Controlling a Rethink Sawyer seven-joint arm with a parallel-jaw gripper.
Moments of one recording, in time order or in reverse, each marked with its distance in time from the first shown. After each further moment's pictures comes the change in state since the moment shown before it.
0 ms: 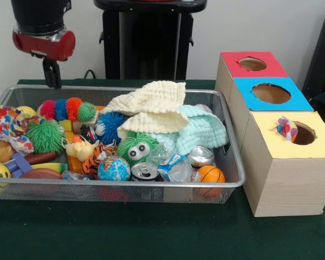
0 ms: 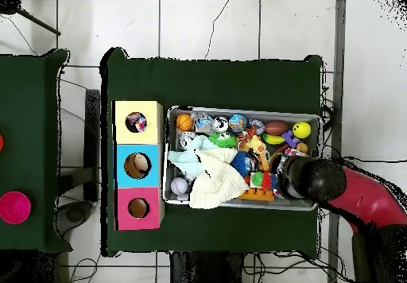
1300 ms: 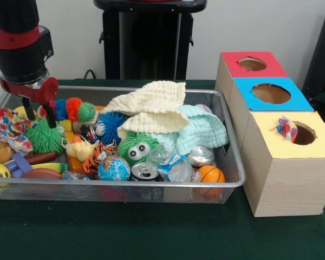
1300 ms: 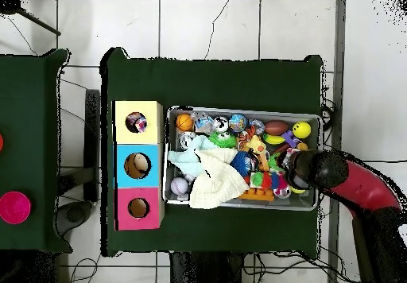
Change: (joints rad) arm -0.038 0.223 -0.016 -0.168 -0.003 -0.003 0.000
